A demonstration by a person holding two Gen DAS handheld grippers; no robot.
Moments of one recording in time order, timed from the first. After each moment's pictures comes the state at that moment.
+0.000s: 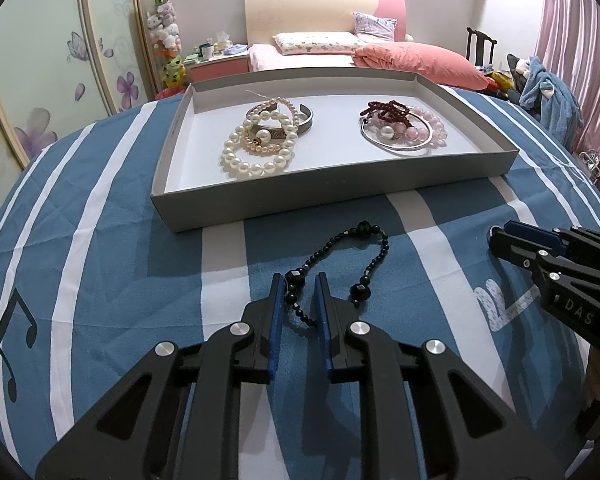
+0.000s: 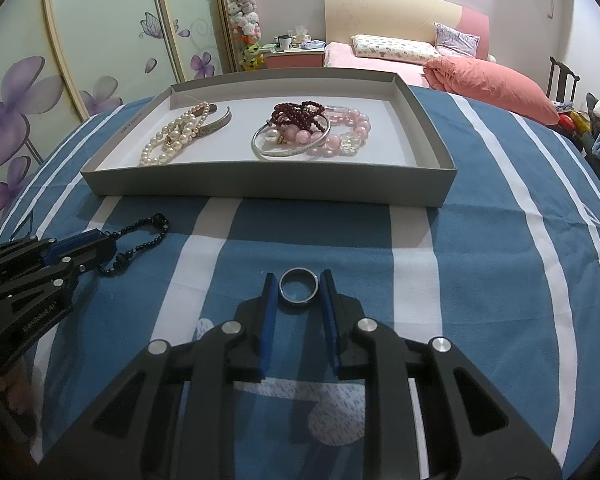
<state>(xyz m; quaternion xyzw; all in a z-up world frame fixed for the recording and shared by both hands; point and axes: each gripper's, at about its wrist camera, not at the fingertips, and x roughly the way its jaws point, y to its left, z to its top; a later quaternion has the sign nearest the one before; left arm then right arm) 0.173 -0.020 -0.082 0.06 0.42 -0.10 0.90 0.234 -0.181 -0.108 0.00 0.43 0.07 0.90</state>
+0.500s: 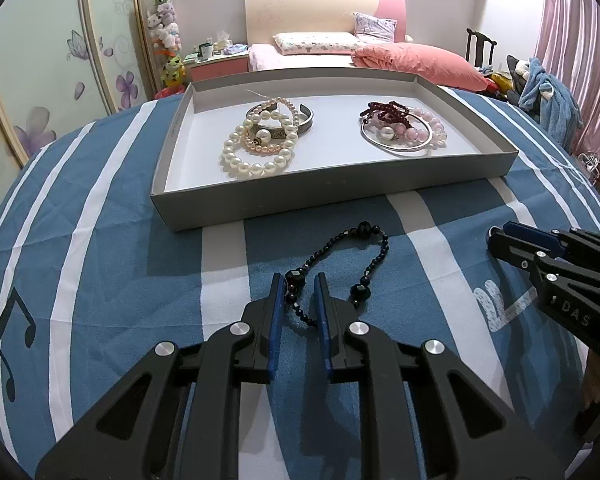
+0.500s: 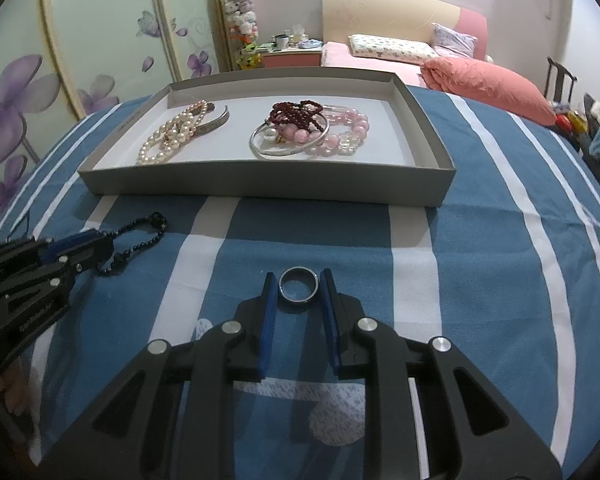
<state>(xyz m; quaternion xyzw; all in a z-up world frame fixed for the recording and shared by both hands) 0.175 -0.016 -0.082 0.05 0.42 -0.11 0.90 0.235 -0.183 -0.108 0.01 0.43 0.06 0.90</state>
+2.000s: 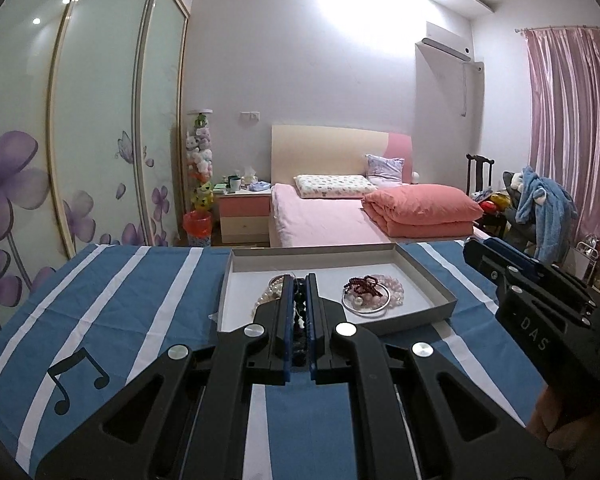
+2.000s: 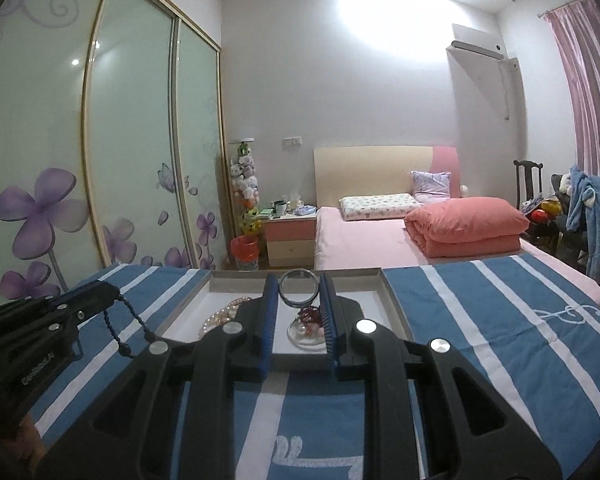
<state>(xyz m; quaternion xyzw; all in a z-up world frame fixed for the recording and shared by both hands) 0.095 -0.014 0.019 0.00 0.17 -0.07 0.98 0.163 -0.168 0.004 0.03 0.13 0.05 0.99</state>
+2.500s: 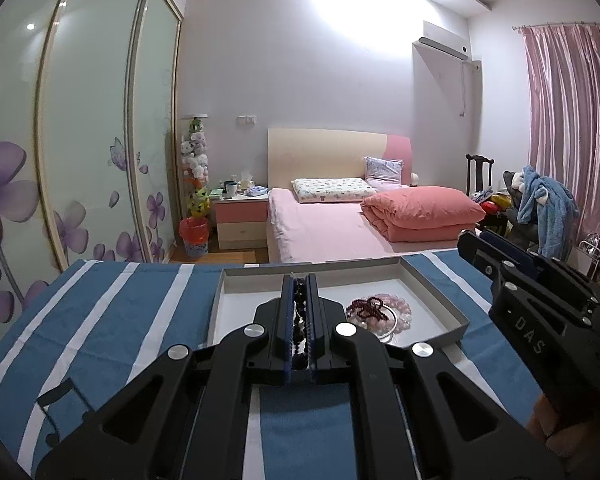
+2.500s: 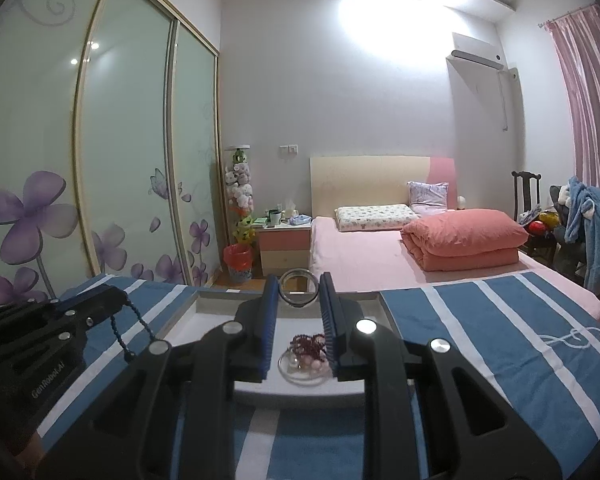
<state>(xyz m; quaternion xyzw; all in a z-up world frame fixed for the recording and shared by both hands) 0.141 -0.021 0.024 0.01 0.17 -0.08 0.98 0.207 -0.162 0.011 0.02 0.12 0.04 0.99</state>
